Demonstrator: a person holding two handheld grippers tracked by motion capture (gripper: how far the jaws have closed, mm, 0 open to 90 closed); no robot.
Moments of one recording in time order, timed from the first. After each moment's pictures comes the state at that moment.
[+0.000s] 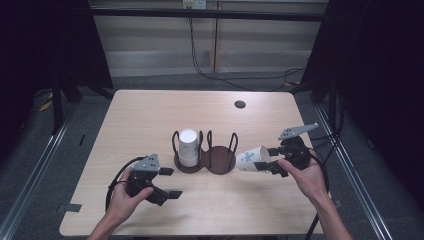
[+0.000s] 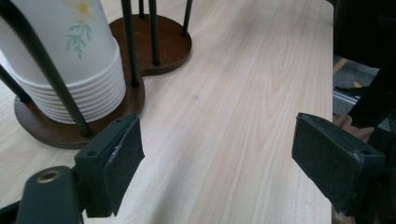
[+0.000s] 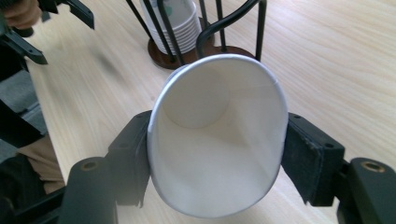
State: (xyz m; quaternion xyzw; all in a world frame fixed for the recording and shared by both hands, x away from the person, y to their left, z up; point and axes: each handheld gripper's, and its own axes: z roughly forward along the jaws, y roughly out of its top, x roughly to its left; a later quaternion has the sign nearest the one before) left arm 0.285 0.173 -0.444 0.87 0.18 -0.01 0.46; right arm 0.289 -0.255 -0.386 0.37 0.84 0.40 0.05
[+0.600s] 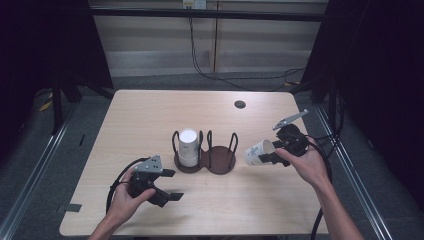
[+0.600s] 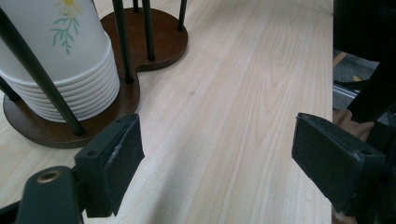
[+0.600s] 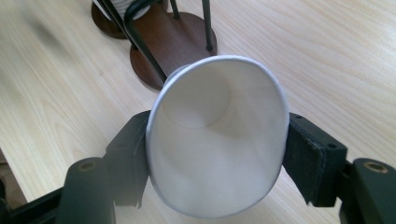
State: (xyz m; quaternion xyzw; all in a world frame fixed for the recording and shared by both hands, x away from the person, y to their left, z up) left arm 0.284 0.168 -0.447 0.88 0.17 -0.01 0.44; right arm 0.322 -0.256 -0.380 0.40 0.87 0.28 0.06
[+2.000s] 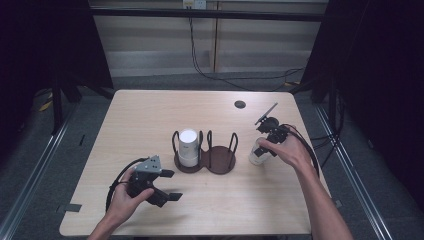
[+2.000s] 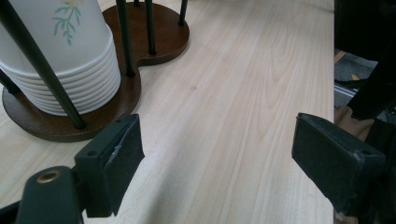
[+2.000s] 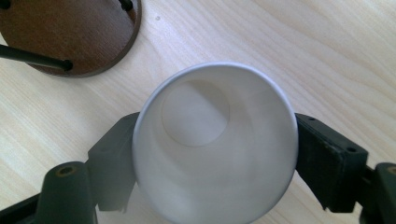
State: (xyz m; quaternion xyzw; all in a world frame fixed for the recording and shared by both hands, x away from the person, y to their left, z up) left arm 0.285 0.171 -0.451 0.88 0.18 -0.02 0.44; right arm 0.386 -0.232 -0.417 0.43 0.89 0.12 0.06
